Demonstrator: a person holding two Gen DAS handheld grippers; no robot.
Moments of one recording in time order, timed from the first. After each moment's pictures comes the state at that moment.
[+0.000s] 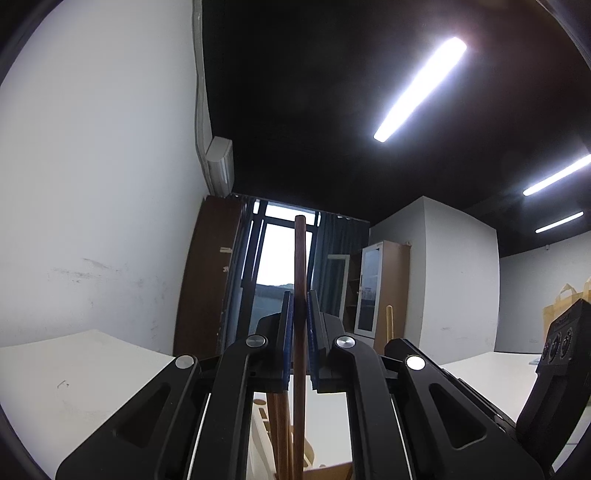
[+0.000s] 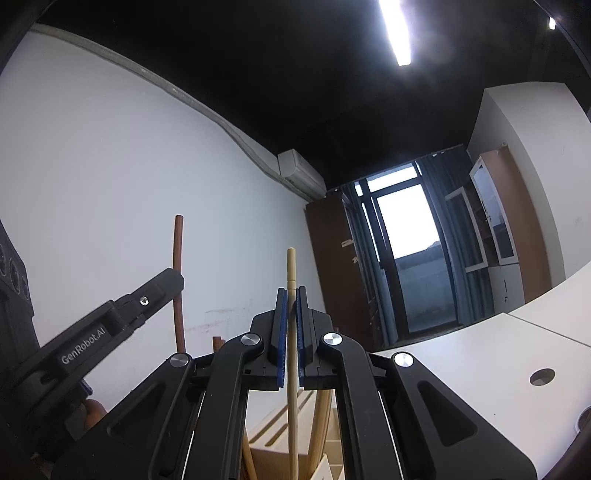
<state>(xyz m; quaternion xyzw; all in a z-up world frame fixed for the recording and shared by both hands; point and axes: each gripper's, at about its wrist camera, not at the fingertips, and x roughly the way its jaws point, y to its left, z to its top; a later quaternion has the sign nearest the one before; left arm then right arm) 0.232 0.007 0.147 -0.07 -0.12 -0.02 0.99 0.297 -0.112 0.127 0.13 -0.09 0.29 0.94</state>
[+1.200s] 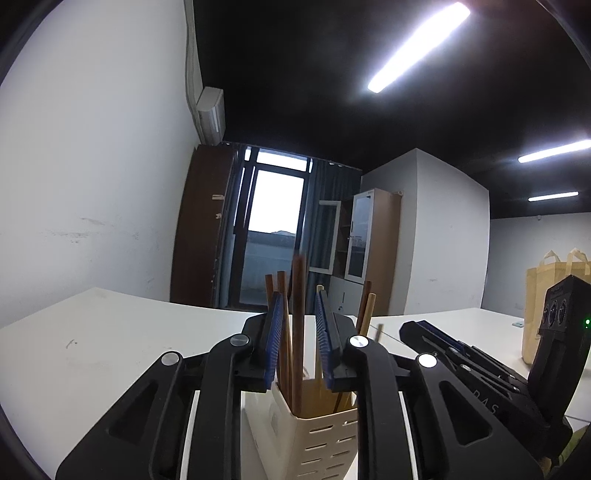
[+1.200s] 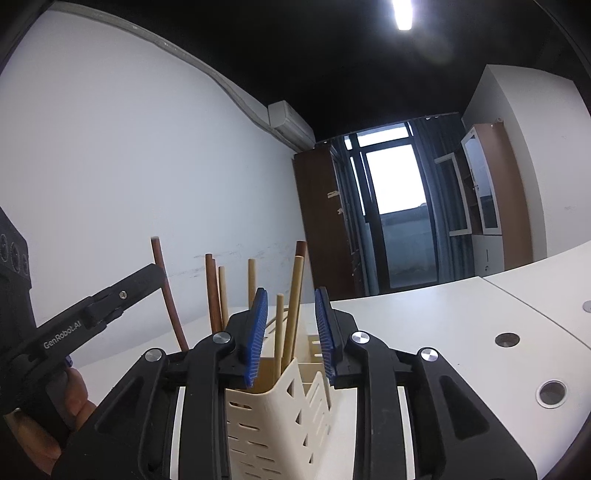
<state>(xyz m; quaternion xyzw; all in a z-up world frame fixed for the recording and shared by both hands) 0.222 0.031 0.124 -0.06 -0.01 -0.05 1.00 0.275 -0.123 0.110 0.09 0.02 0.27 0.96</state>
